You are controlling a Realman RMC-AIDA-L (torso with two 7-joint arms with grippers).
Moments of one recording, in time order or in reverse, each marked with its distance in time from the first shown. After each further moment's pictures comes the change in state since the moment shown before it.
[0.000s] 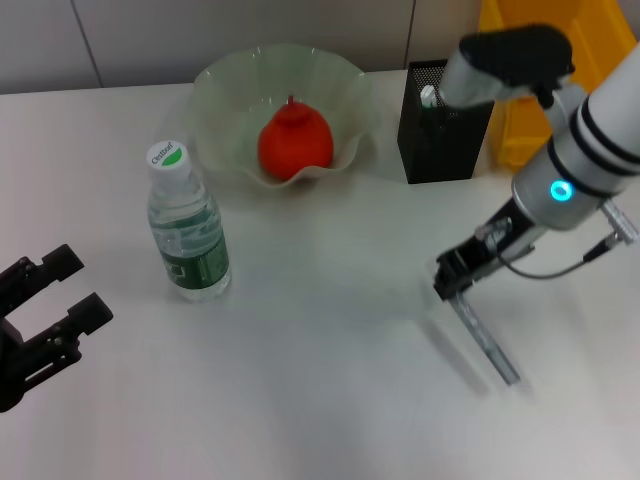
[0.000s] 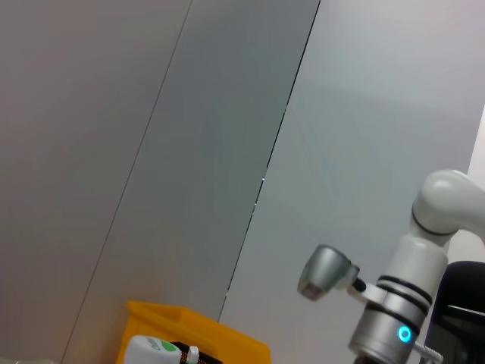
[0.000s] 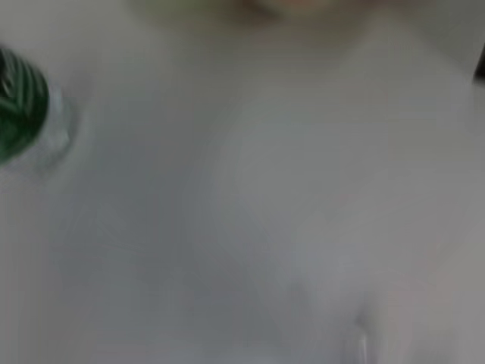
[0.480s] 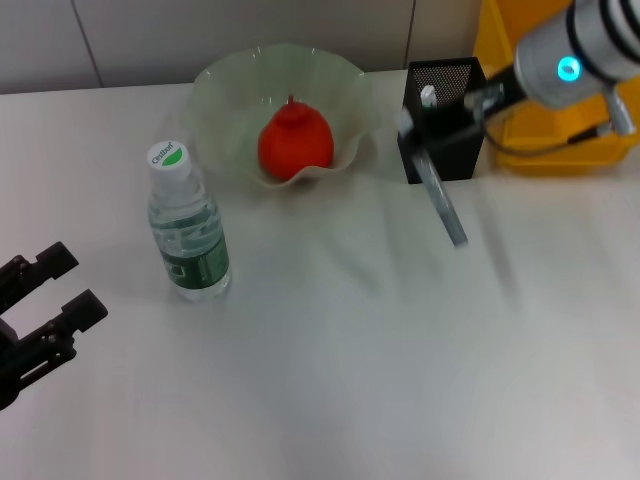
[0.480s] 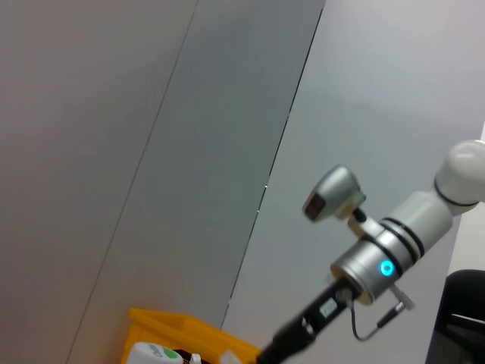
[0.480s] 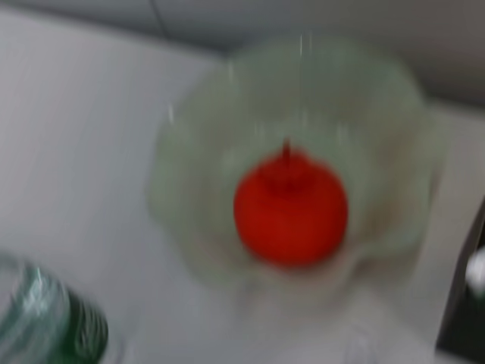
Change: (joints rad) left arm 0.004 -0.006 -0.017 0.000 0.000 0.009 -0.002; right arm 0.008 -0.009 0.097 -0.222 0.040 0.095 -0.030
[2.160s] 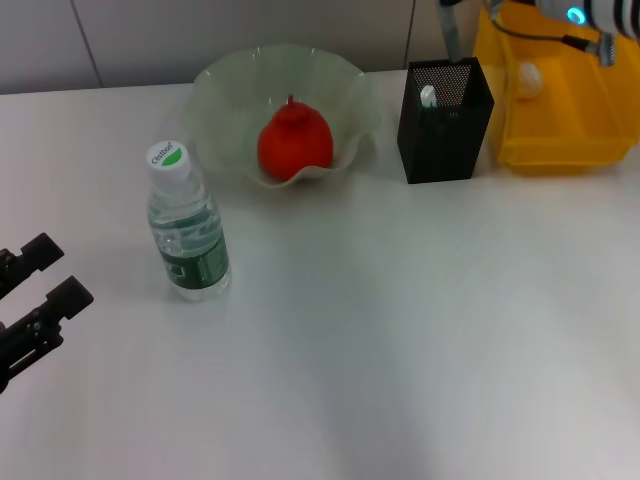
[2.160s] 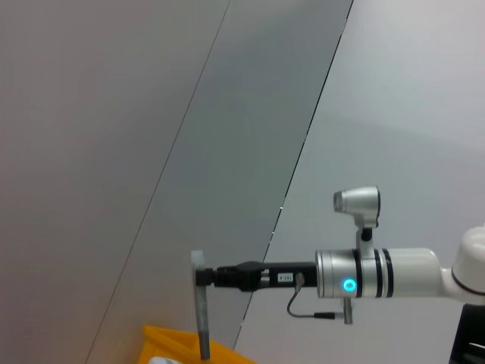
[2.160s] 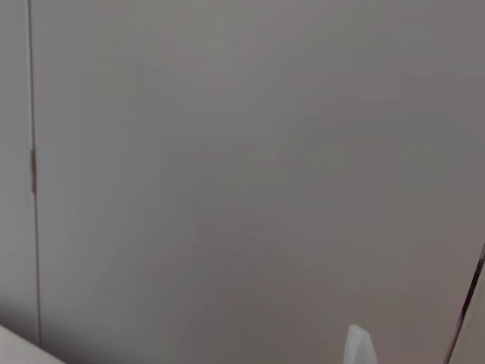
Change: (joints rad) left arm -0.002 -0.007 -0.051 -0.026 -0.001 0.008 -0.010; right arm -0.158 0.001 -0.063 0.156 0.298 0.879 -0.623
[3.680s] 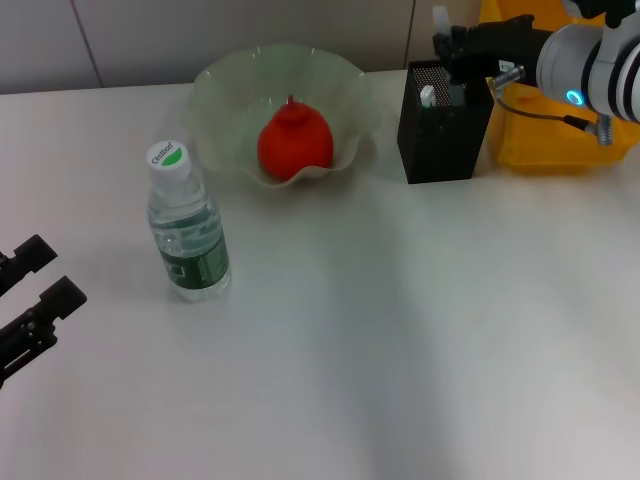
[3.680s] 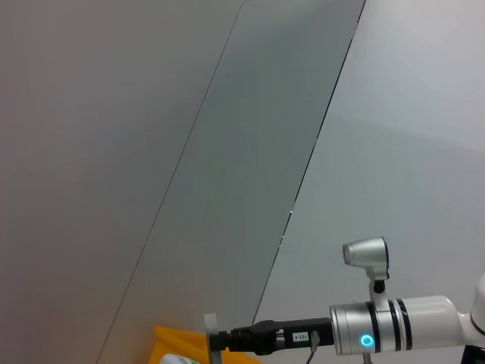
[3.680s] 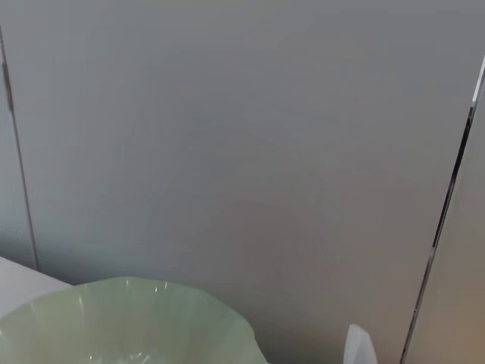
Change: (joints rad) left arm 0.002 0.006 -0.010 -0.024 -0.001 -0.005 0.011; right arm -0.102 0.001 -0.100 0.059 0.023 0.078 0.051
